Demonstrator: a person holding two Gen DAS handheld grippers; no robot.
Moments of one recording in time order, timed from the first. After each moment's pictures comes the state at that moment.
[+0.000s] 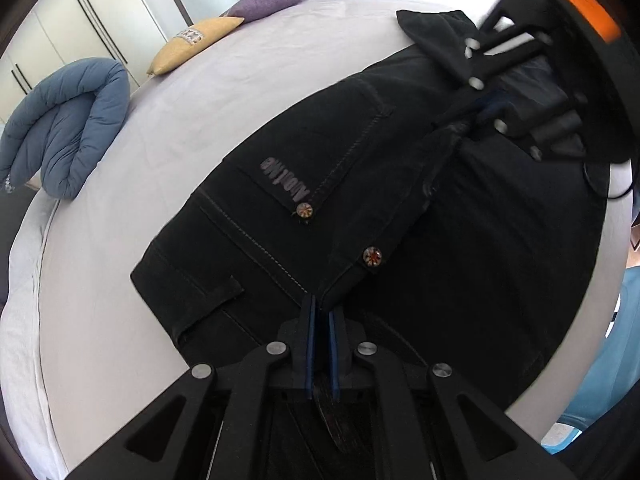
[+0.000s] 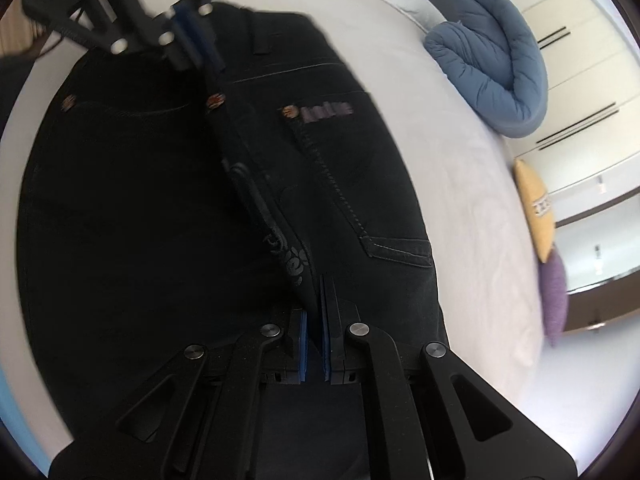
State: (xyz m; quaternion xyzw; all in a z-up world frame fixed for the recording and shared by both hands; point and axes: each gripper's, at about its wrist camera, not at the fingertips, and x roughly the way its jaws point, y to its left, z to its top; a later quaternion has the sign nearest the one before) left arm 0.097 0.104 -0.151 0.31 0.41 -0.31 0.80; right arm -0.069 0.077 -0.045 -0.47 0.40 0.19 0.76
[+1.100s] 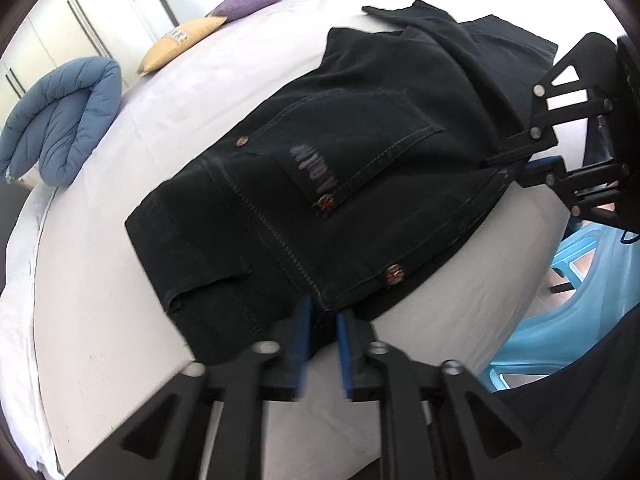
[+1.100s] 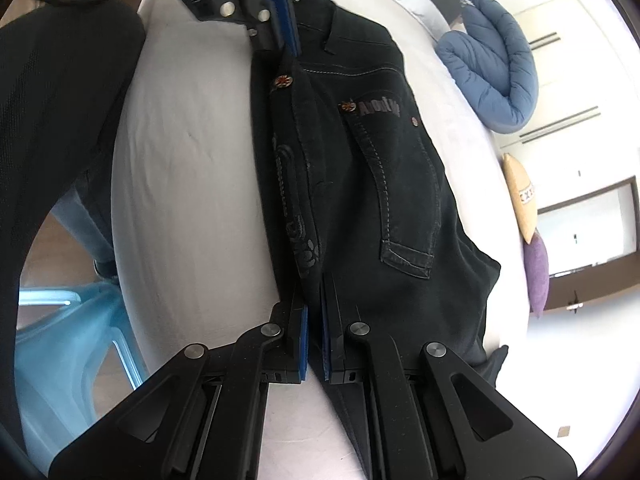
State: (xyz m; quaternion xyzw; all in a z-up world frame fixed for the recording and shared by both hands) left arm 0.054 0.140 -0.158 0.32 0.42 -0.32 0.78; right arm -0.194 0.183 -0.099 -0.48 0.40 0.15 0.77
